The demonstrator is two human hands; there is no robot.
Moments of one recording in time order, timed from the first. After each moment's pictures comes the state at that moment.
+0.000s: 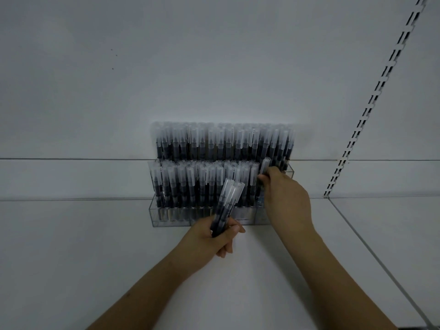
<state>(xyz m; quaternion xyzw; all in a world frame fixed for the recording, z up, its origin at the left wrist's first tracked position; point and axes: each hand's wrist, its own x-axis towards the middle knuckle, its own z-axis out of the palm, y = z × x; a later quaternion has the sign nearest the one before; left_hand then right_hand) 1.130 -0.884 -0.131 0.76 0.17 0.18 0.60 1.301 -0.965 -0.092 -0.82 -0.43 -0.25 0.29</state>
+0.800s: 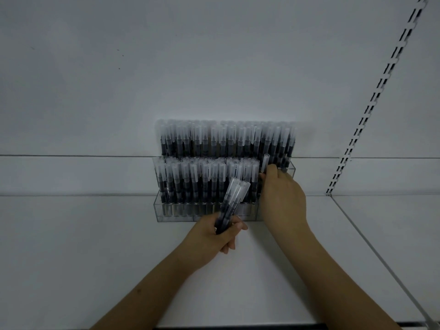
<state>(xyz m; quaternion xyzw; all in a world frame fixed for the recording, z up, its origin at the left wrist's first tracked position) 1.129 -0.891 -0.130 0.76 0.19 0.19 0.59 1.292 -0.960 -0.100 -0.80 -0.43 -0.31 0.27</state>
